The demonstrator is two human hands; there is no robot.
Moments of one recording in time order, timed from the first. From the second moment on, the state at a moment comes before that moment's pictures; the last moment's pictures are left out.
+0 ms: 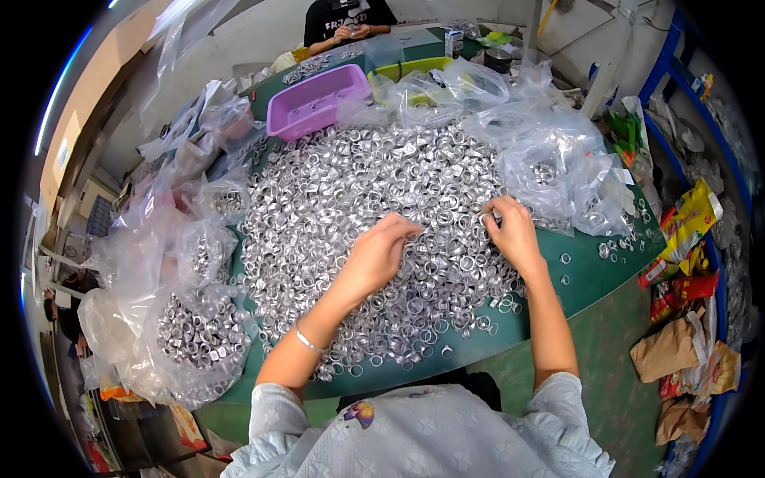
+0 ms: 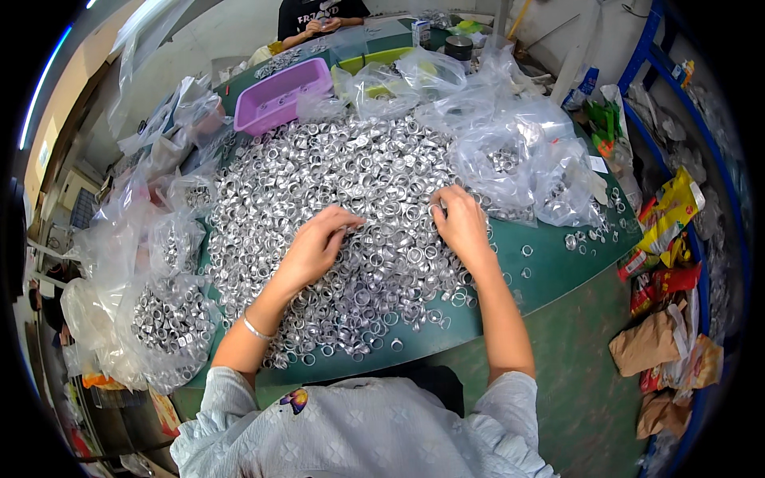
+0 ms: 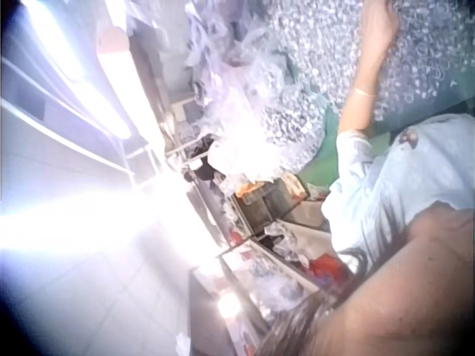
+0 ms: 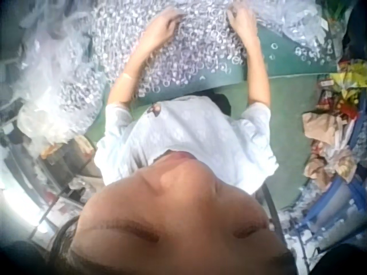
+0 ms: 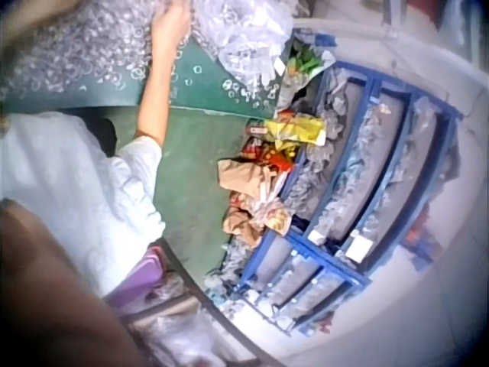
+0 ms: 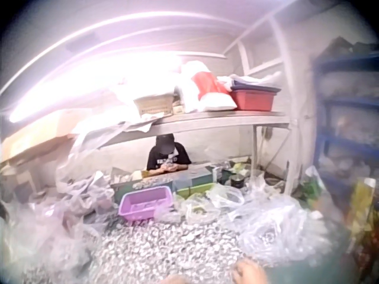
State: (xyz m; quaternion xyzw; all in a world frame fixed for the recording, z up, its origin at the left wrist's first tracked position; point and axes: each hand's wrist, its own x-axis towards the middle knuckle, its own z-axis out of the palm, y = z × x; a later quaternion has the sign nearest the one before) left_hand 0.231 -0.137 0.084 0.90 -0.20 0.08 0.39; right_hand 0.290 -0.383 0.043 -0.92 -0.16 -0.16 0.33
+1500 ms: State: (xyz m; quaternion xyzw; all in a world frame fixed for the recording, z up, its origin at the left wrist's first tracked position) left_hand 0.361 -0.139 0.056 0.91 -0.18 0.15 0.35; right_hand 0.414 -0.360 0.064 -0.91 -0.24 -0.03 0.34
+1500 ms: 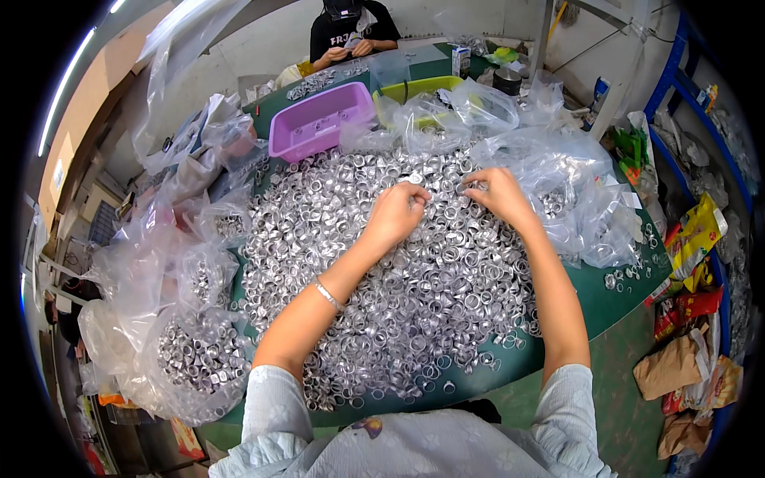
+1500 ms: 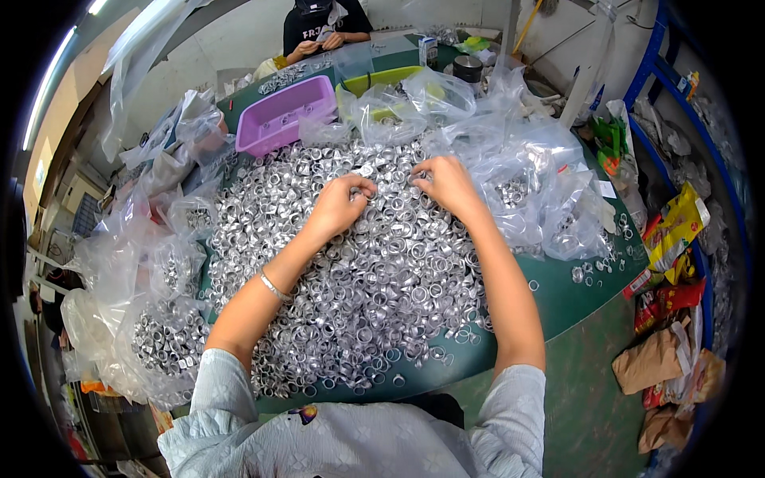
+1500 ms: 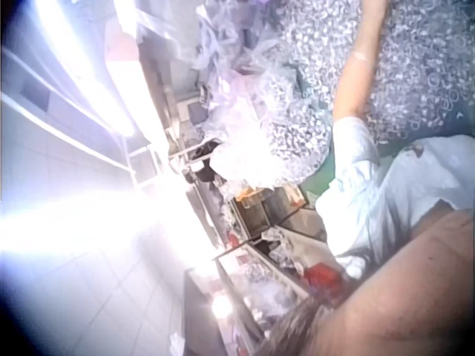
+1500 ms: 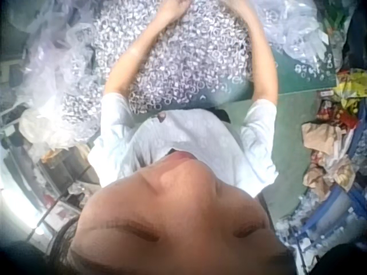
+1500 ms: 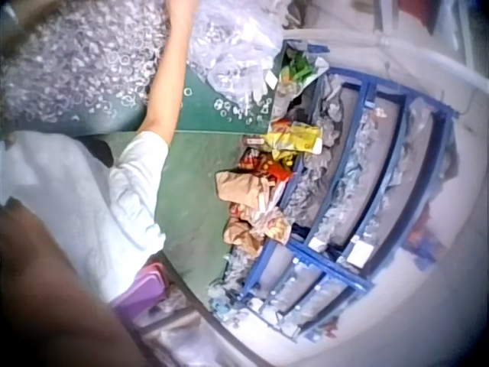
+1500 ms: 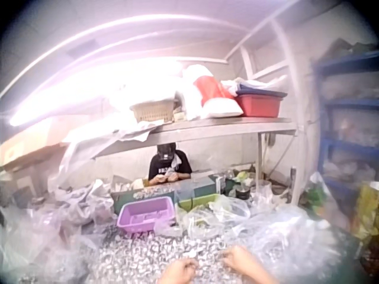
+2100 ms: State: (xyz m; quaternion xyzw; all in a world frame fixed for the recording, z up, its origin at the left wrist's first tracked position) left_hand 0.389 -0.106 0.054 0.91 -0.09 0.12 0.38; right_hand 0.404 -0.356 0.062 -0.33 -0.10 0.27 0.90
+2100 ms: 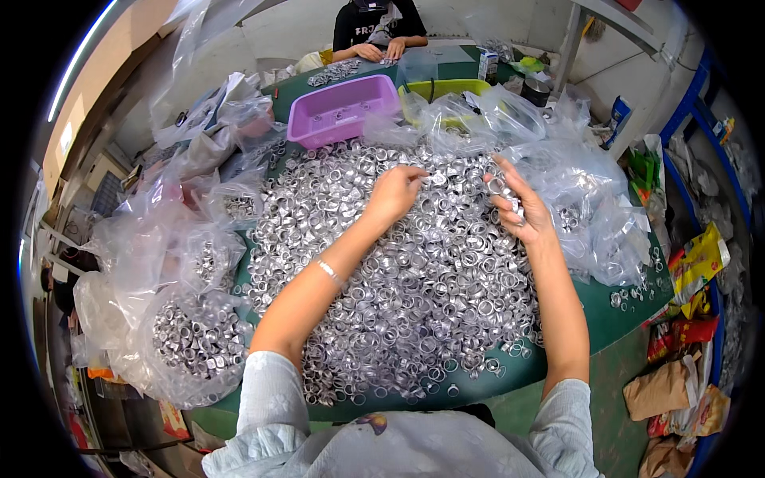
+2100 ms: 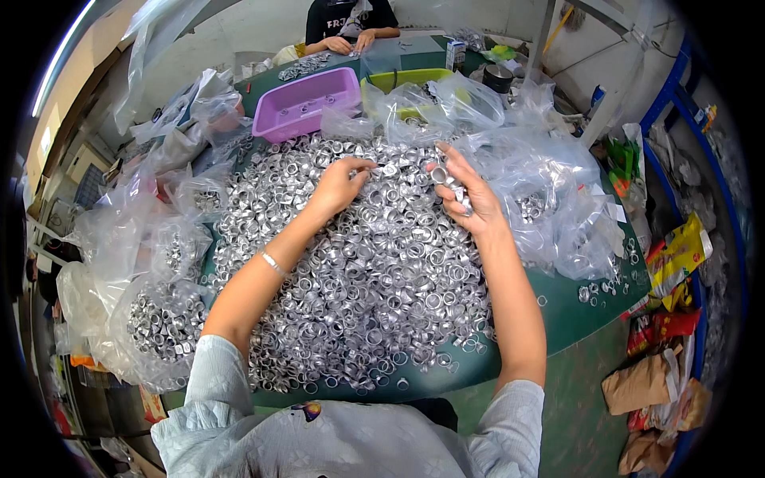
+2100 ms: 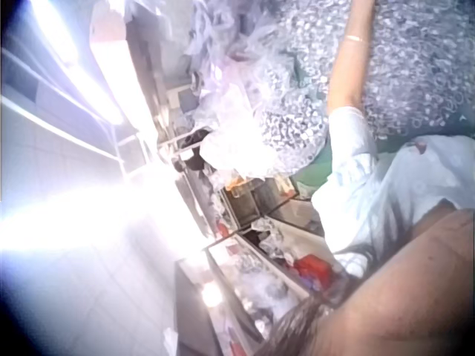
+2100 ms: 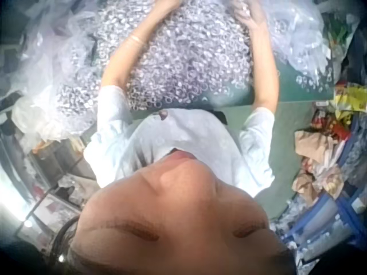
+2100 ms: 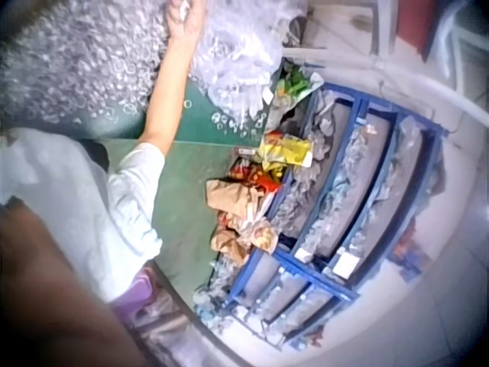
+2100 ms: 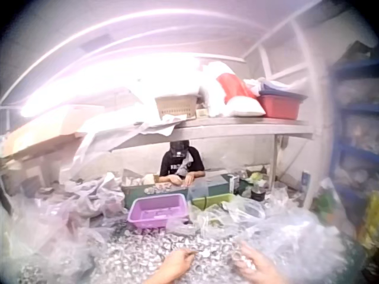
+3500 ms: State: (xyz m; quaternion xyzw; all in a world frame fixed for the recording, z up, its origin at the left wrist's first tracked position) left_hand 0.232 -0.069 0.066 0.29 0.10 -0.17 0.94; right_hand 0.393 -0.283 0.072 -0.98 -0.18 -0.09 0.04
